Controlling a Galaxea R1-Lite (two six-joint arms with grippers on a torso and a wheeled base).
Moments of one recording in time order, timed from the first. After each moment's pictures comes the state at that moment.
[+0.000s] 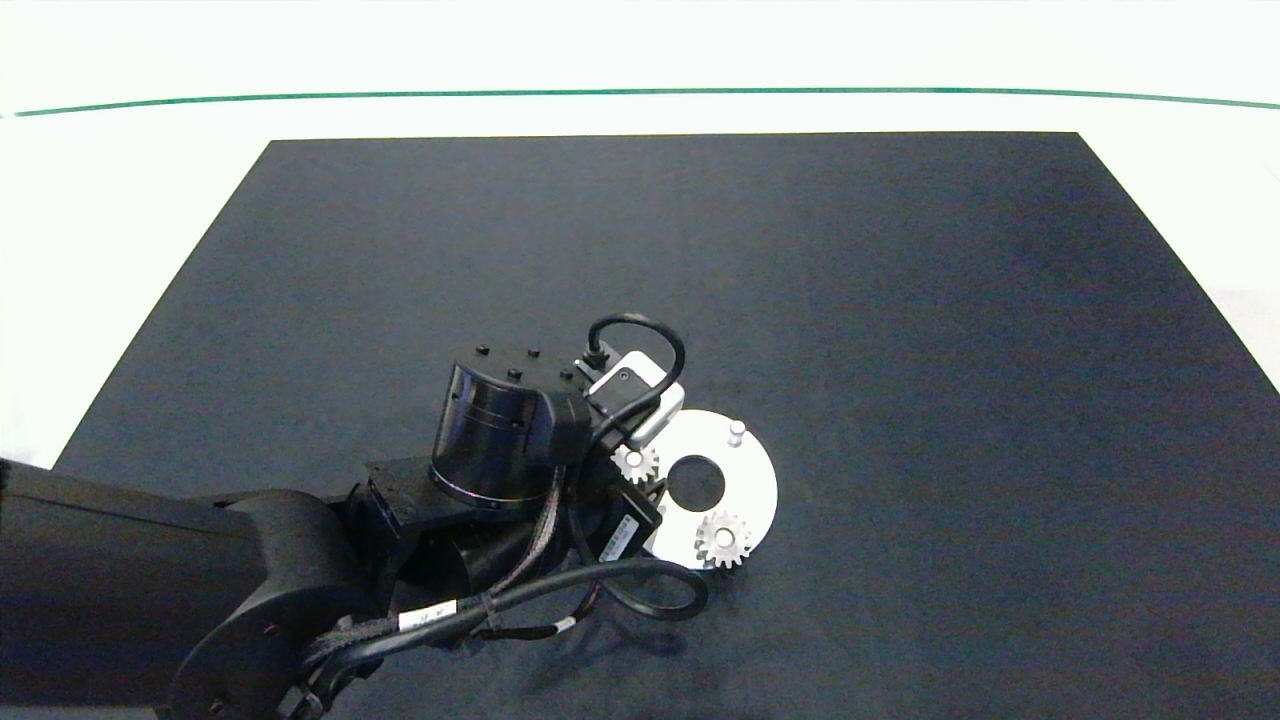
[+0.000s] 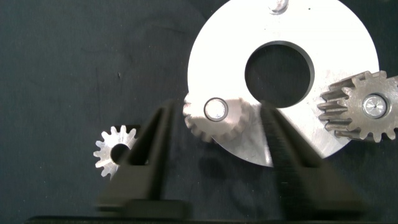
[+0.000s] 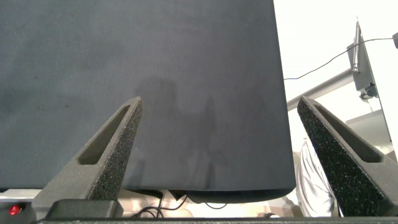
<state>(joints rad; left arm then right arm) -0.82 1.75 -0.88 -0.46 0.30 0.33 0.31 0.00 -0.52 0.58 -0.46 -0.26</state>
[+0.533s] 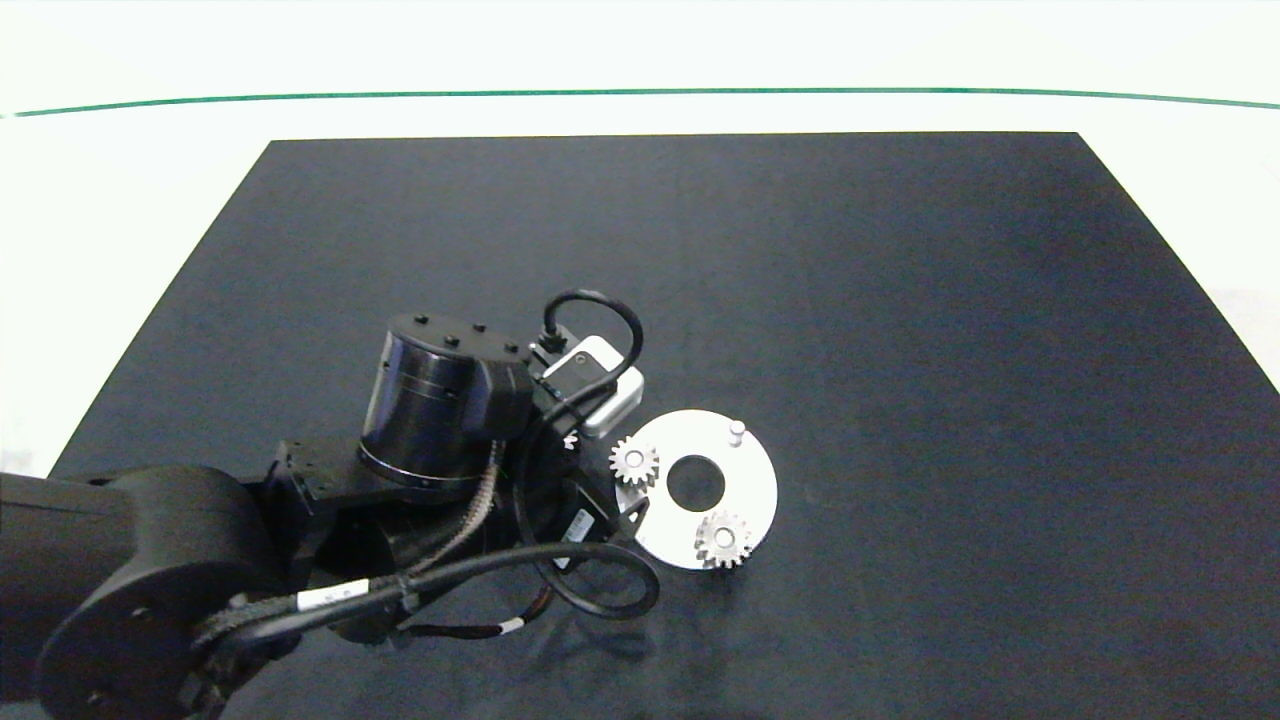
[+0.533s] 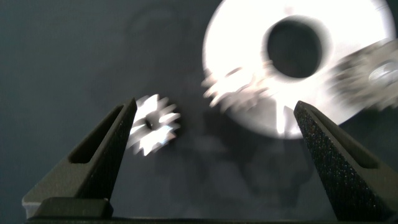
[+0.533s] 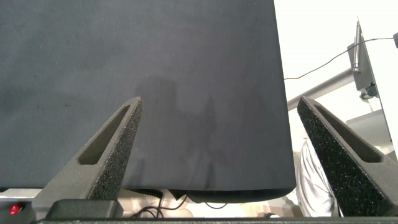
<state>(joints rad) -0.78 1.64 -0.88 -0.30 0.30 0.34 0.31 0.00 -0.51 0.58 -0.46 -0.26</state>
